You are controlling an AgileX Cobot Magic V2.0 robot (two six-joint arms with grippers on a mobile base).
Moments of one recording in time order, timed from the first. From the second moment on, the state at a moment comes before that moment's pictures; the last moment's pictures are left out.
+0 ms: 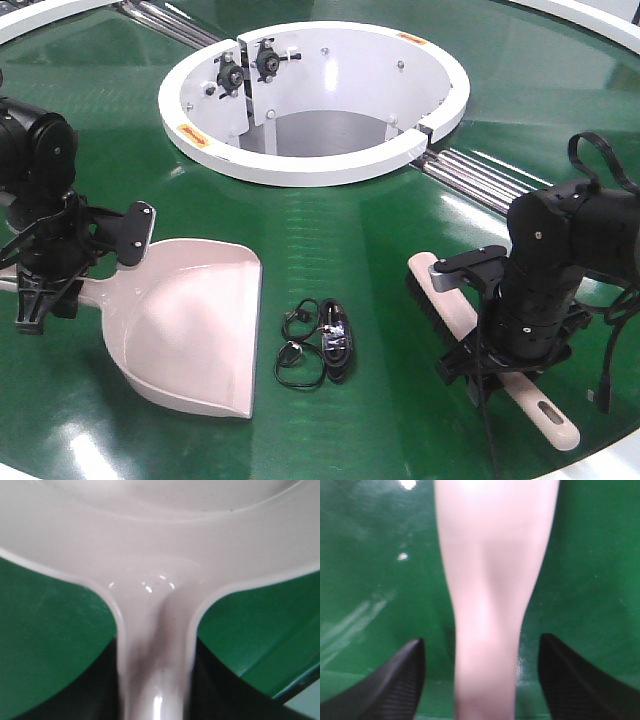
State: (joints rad) left arm -0.20 1.82 -1.39 0.20 1.22 1.28; right arm 0.31 1.71 -1.06 -0.04 1.06 -0.02
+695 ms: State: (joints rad) left arm -0.20 1.82 -1.39 0.20 1.22 1.28; right arm 0.32 1.63 -1.06 0.01 1.14 0.07
